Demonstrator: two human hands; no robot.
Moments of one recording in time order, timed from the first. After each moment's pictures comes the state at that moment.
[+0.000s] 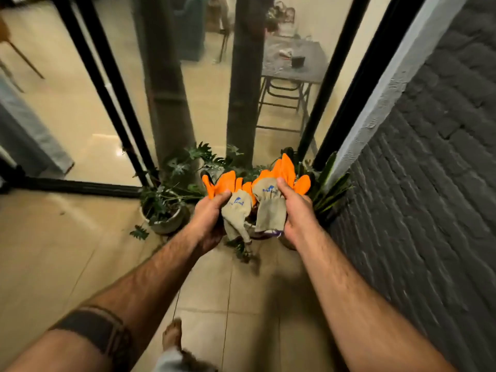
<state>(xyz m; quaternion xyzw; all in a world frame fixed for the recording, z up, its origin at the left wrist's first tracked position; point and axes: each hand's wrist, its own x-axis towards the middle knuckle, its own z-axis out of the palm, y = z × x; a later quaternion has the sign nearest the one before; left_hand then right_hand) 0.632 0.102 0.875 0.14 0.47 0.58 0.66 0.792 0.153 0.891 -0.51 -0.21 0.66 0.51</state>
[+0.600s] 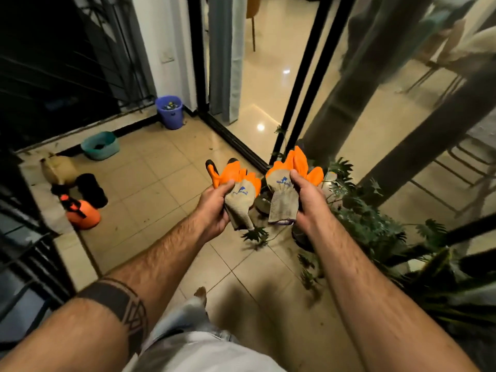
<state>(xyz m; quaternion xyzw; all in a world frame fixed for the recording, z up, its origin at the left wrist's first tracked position) 0.472 -0.089 0.888 -0.13 0.46 0.79 0.39 0.562 0.072 0.904 -0.40 -0.35 0.82 0.20</state>
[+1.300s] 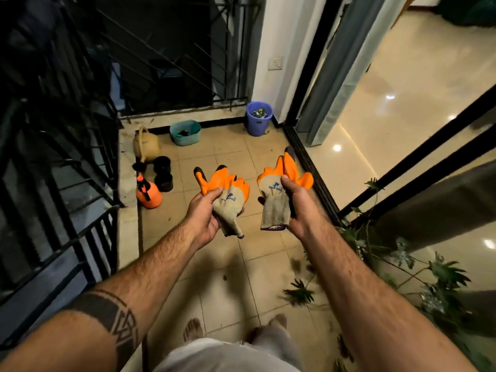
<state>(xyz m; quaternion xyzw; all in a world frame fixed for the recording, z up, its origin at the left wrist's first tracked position) 0.220 -0.191 0.836 -0.27 0.40 0.85 0.21 0.229 0.005 0.861 -0.33 -0.42 0.84 -0.08</state>
